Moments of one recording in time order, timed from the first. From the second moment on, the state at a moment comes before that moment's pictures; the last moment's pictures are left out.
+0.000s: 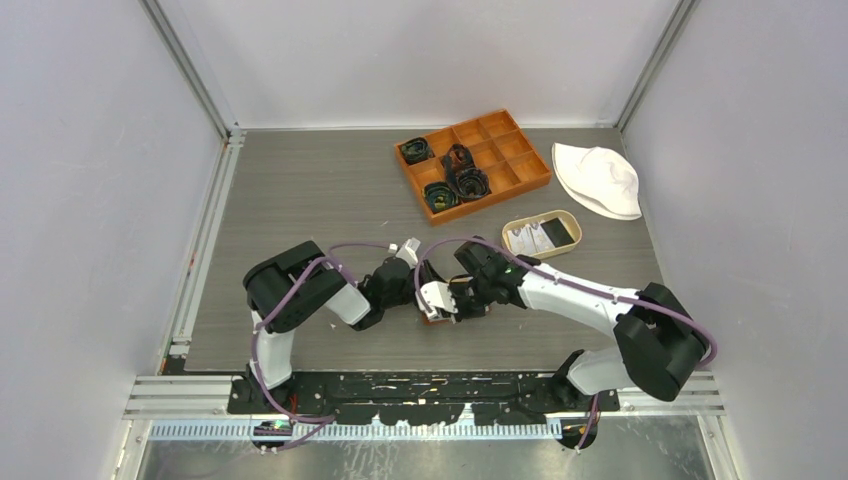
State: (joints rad) left arm -0.88 1.95 0.61 0.96 0.20 -1.23; right arm 0.77 1.36 0.74 -0.47 -0.52 -1.00
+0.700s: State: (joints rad) left arm -0.88 1.96 0.61 0.96 0.22 -1.23; right arm 0.88 1.43 0.70 -0.29 -0.27 -1.00
